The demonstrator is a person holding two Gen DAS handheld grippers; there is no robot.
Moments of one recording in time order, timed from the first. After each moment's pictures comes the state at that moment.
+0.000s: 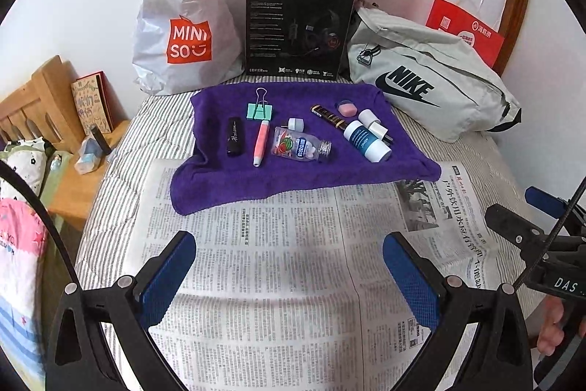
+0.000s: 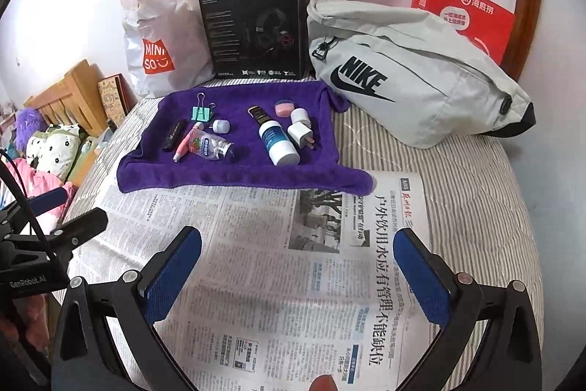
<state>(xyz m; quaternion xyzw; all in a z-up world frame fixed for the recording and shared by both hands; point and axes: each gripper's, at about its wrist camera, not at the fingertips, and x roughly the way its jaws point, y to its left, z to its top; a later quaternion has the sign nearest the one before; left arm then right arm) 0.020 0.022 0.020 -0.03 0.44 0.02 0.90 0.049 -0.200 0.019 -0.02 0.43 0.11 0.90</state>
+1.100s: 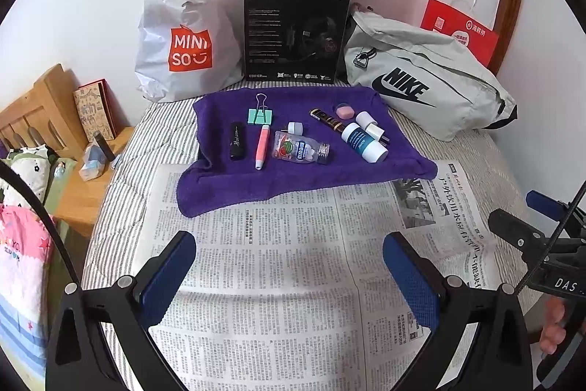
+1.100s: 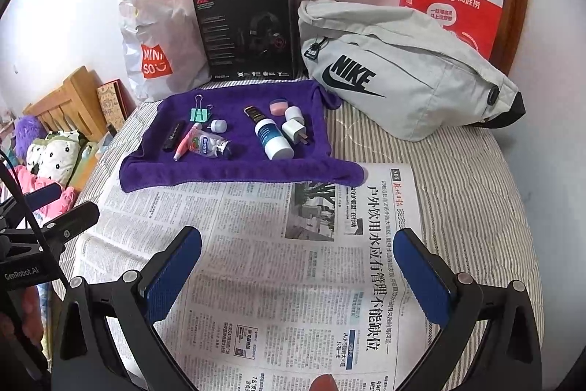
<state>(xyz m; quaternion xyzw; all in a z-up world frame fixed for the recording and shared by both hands) 0.009 0.023 0.031 -0.03 0.44 0.02 0.90 0.034 -0.210 0.024 -0.01 0.43 0.10 0.90</state>
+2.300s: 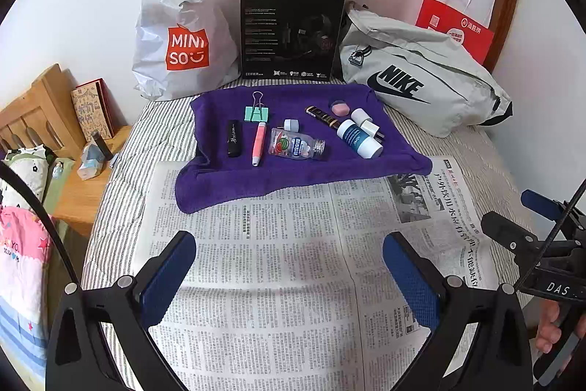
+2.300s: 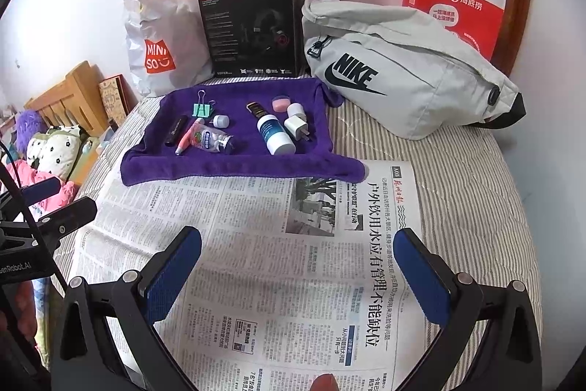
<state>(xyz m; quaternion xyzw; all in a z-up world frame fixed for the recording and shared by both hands) 0.004 0.021 0.032 -0.03 0.44 0.01 0.90 0.028 -0.208 0.022 -0.02 0.43 0.11 0.90</state>
